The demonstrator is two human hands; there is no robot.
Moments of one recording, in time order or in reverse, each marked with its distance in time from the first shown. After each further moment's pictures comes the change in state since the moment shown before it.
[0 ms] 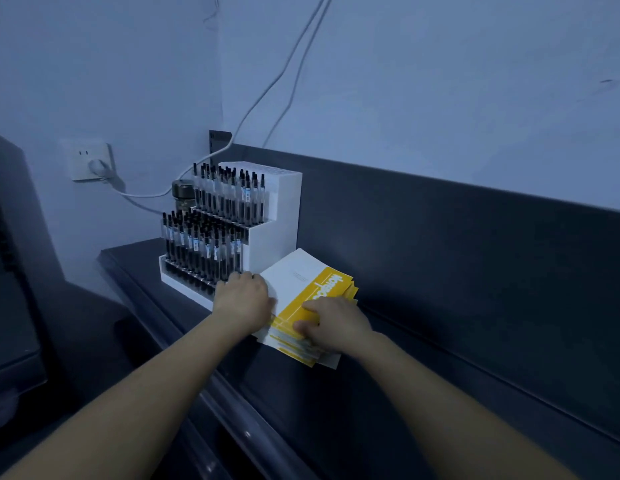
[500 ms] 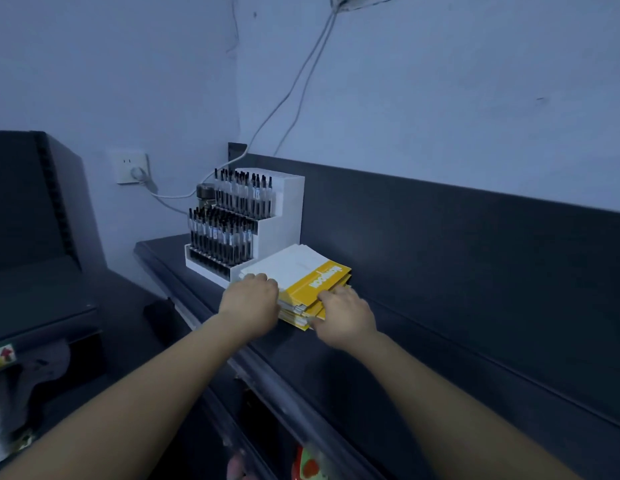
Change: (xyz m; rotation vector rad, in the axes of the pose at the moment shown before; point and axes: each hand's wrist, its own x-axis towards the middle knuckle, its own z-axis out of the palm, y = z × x) left_hand -0.108 0.022 -0.031 0.077 0.081 0.108; right_hand -0.091 -0.004 -0.012 -0.065 0.124 0.017
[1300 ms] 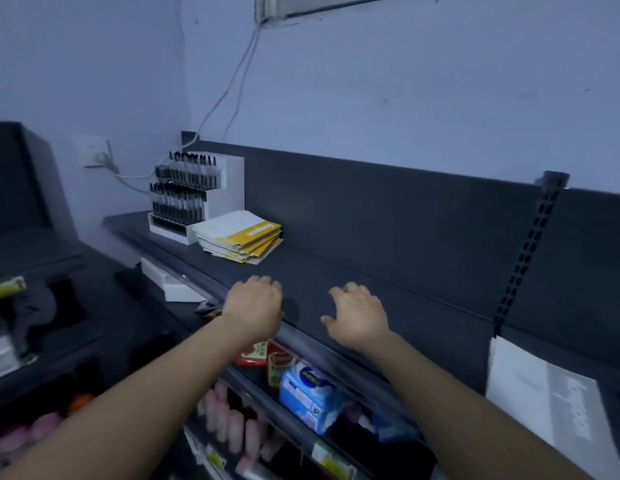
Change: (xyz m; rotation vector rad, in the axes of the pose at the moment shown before) left_hand -0.215 0.156 -0.067 -0.039 0.014 0.170; right_hand -0.286 0.078 -0.063 -0.044 0.009 0.144
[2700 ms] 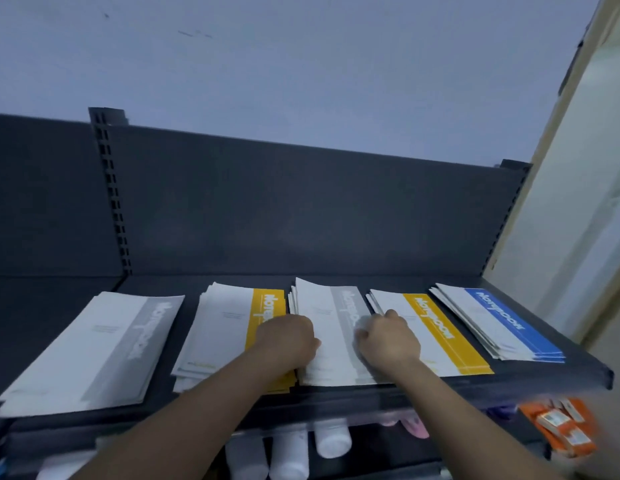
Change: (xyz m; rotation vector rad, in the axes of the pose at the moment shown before) left_hand -0.100 0.586 -0.065 -0.323 -0.283 0.747; right_hand -0.413 0.433 -0.076 -0.076 0.096 1.107
